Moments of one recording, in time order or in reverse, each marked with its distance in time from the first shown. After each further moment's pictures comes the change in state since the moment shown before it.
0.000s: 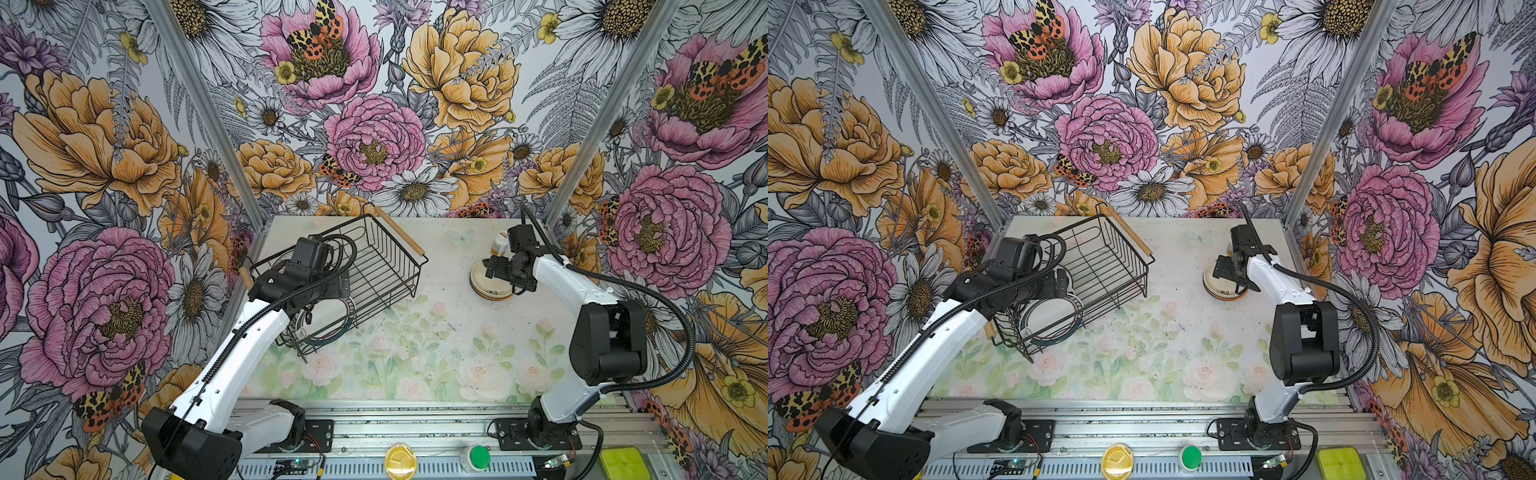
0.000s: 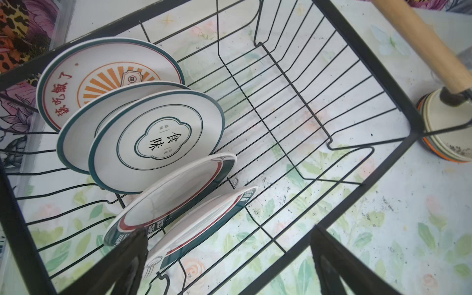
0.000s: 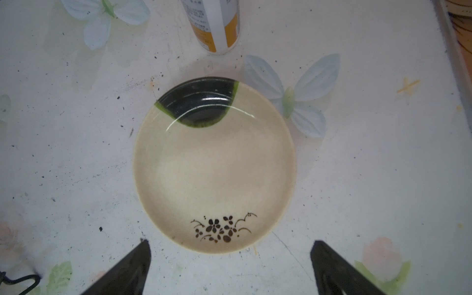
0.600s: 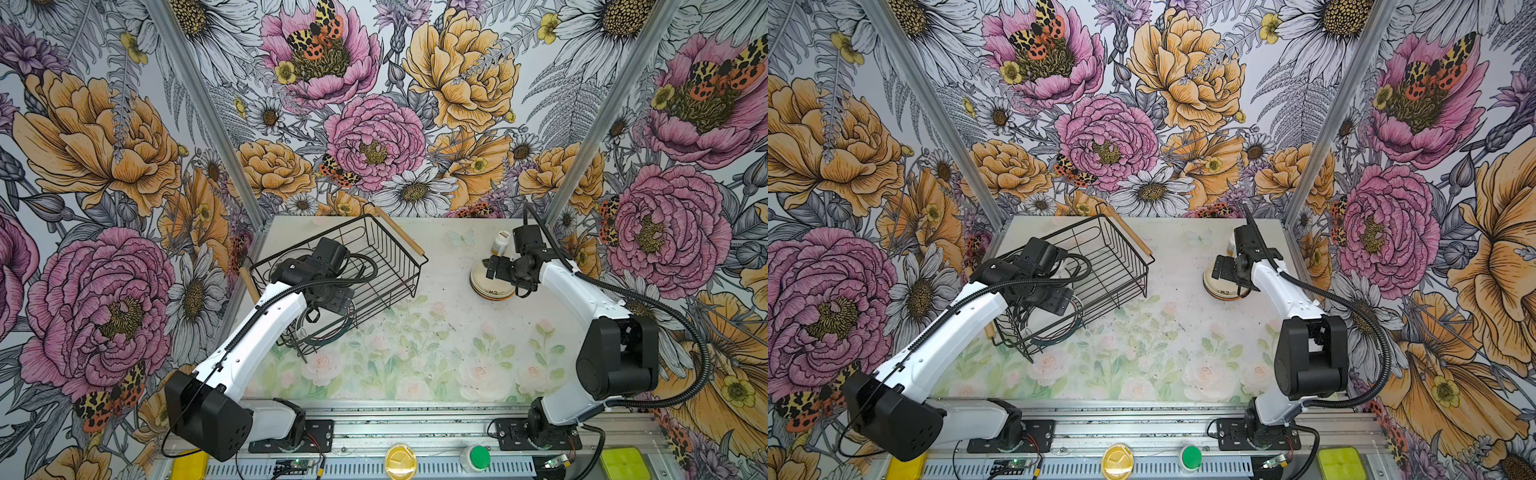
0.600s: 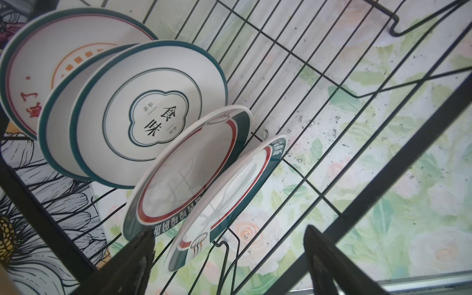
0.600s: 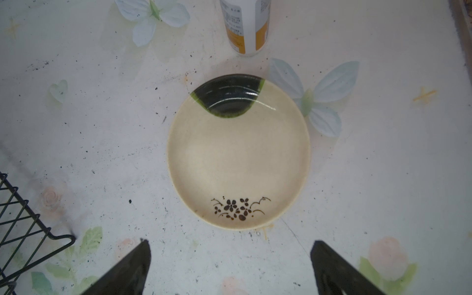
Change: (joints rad) left arm -0.047 0.146 0.035 -0.152 -0.062 0.328; right arm 0.000 -0.092 -0.046 0.001 -0.086 -0.051
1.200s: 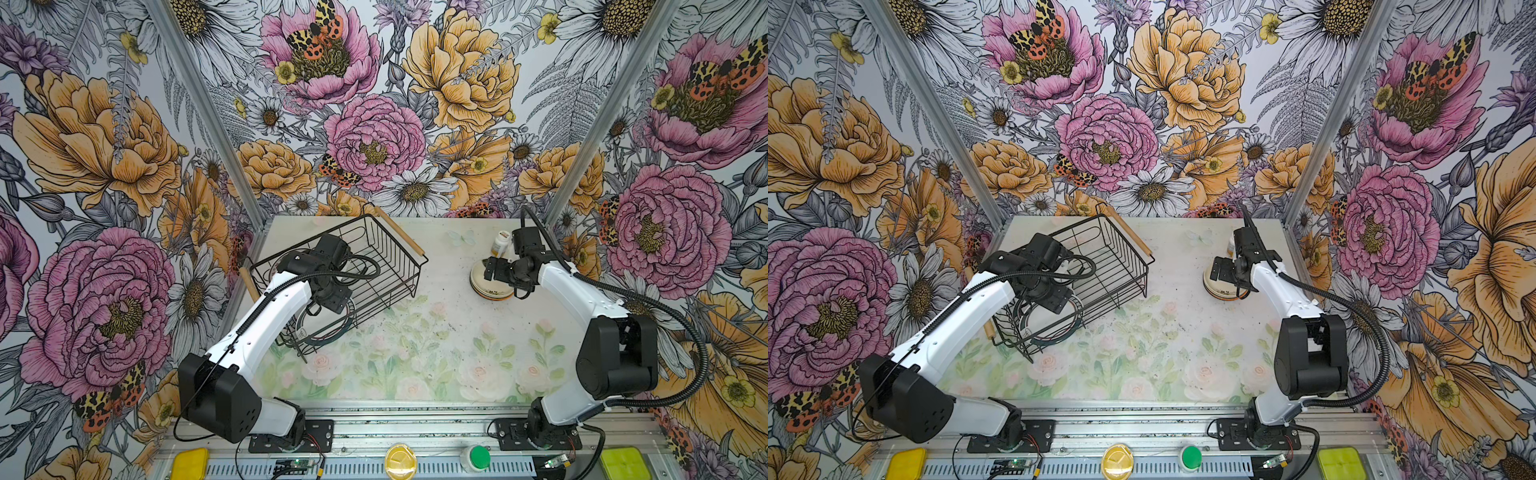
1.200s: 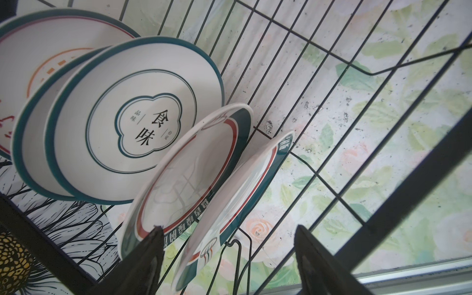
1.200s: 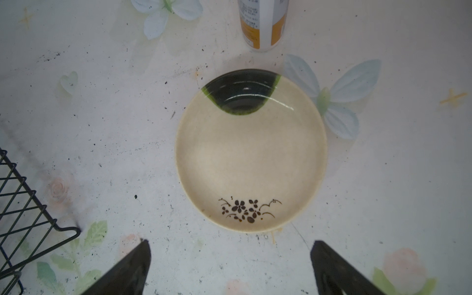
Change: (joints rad) left arm 0.045 0.072 0.037 -0.021 0.034 0.109; right arm 0.000 0.002 -0.019 0.038 -0.037 -0.023
